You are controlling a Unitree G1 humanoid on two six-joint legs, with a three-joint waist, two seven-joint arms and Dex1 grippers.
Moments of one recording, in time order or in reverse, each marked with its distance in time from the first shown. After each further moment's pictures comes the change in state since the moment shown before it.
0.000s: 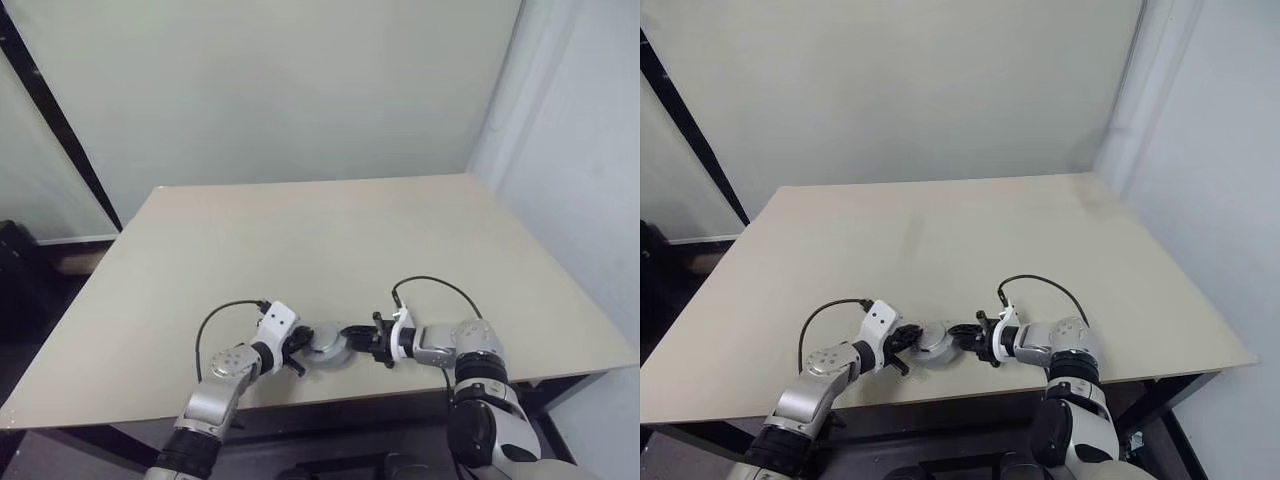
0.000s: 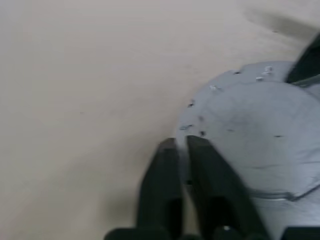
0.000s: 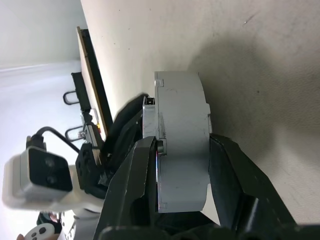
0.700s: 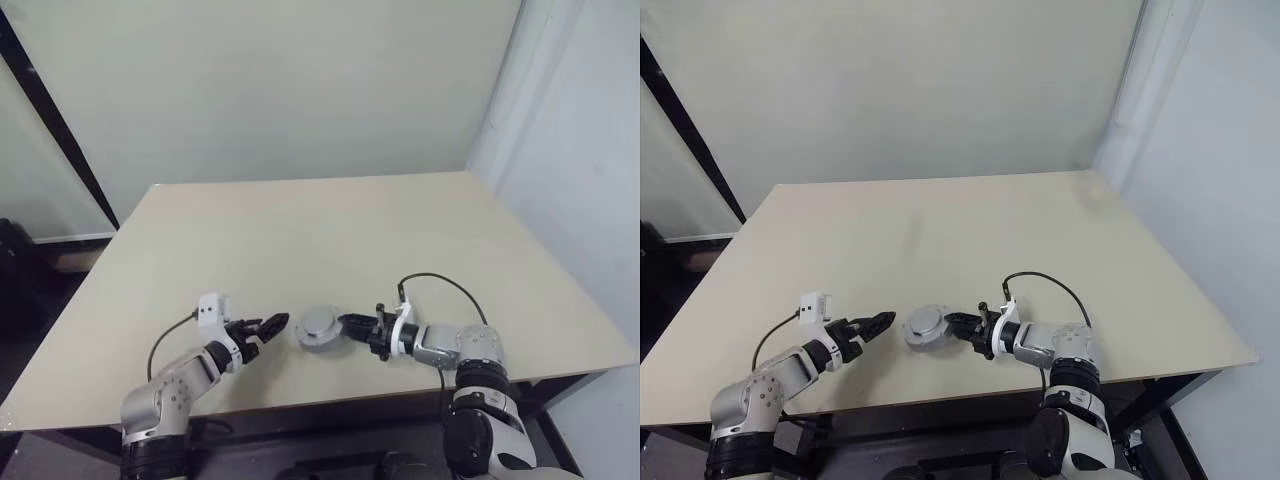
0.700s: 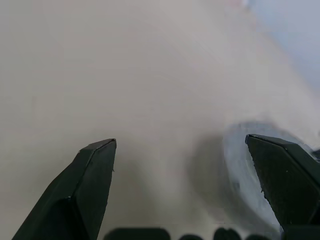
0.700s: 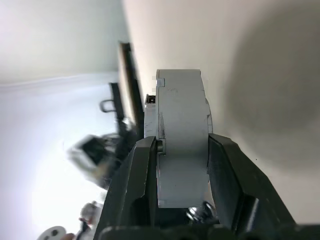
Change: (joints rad) left arm 0.055 -0.092 0.475 -0.152 -0.527 0.500 0.116; right arm 0.040 0.040 -0.057 -0.135 0.168 0.014 -0.003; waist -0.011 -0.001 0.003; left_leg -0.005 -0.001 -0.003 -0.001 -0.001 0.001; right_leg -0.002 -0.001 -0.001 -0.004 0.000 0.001
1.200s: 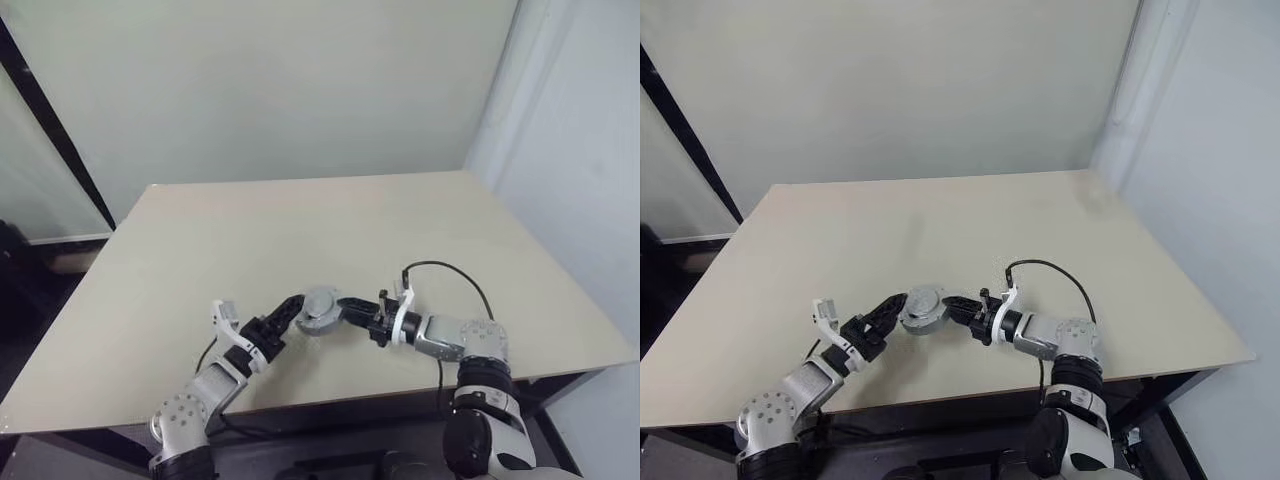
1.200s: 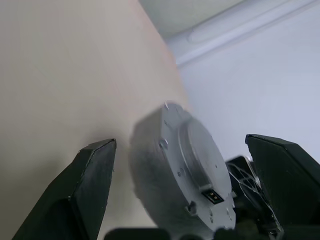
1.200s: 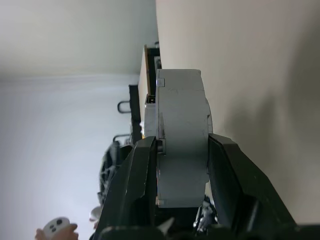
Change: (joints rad) left arm 0.021 -0.233 0.118 -0.077 -0.375 0.124 0.186; right arm -0.001 0.002 0.052 -0.055 0.116 0.006 -0.026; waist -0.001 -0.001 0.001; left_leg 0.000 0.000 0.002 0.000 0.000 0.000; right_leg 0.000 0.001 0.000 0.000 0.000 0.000
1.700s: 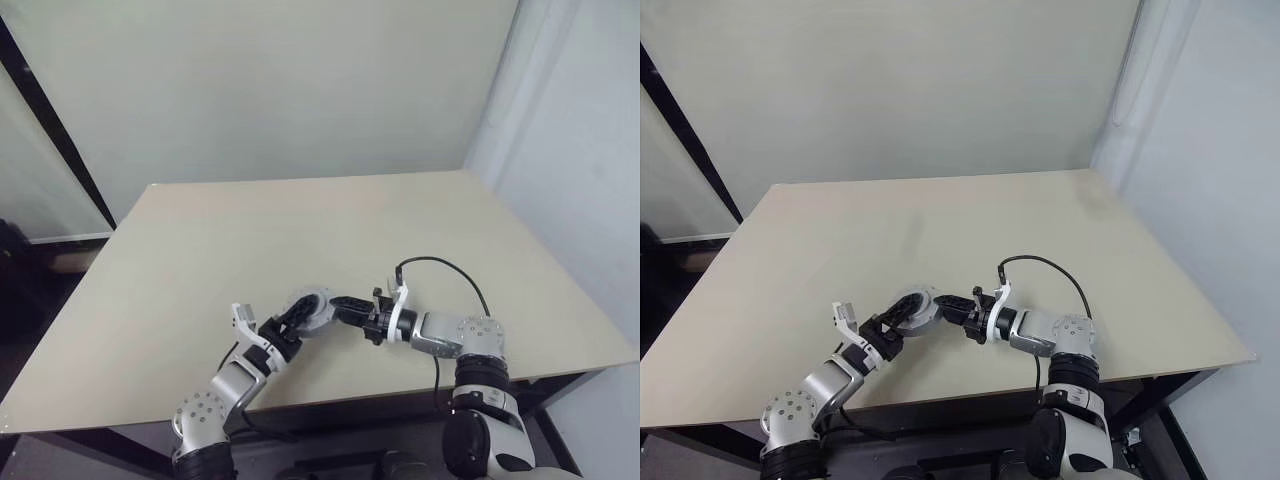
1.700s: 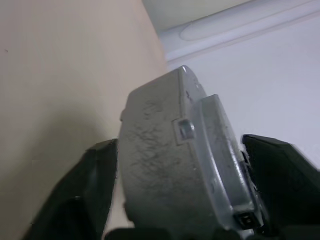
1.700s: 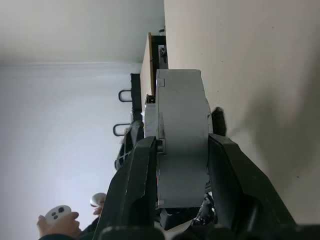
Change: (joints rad) left arm -0.033 -0.060 -0.018 0.088 -0.084 -0.037 0.037; right arm 0.000 0.000 0.047 -0.018 0.066 0.005 -0.052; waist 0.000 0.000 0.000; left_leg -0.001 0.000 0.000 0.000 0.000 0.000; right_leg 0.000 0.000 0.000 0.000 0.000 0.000
